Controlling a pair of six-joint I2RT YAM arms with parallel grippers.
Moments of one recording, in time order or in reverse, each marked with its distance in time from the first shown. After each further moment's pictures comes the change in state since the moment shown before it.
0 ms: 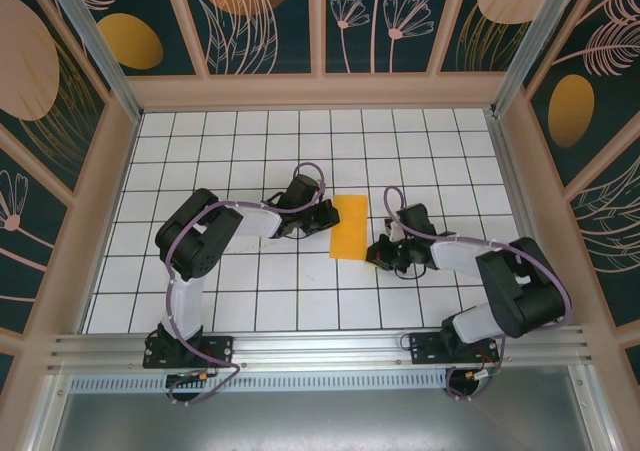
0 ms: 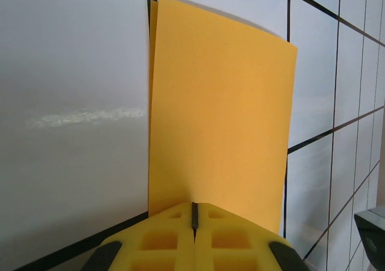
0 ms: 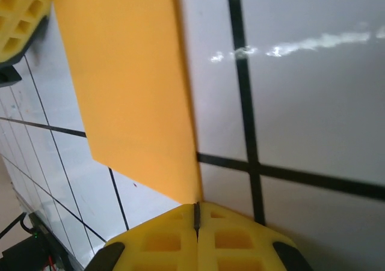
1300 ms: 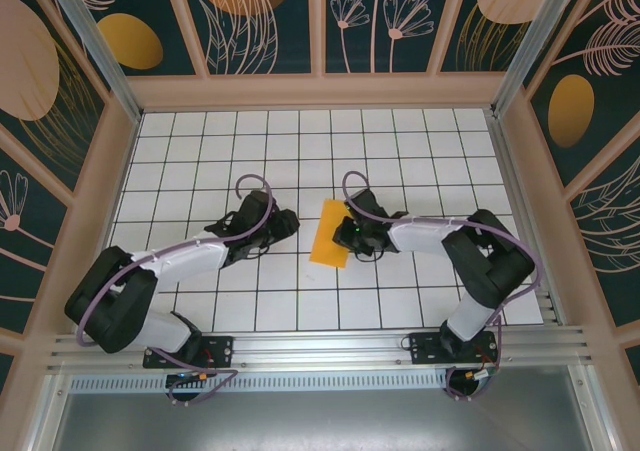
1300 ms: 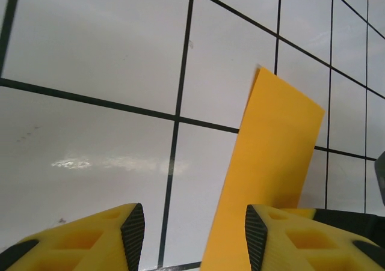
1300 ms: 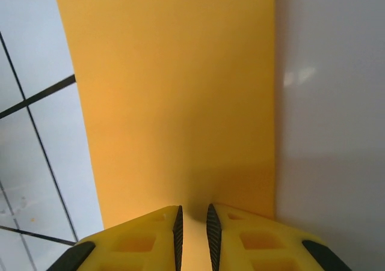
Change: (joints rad) left arm 0.044 -0.618 -0.387 -0.235 -0.346 -0.026; right arm 0.310 0.267 0.333 -0.008 0.392 0.339
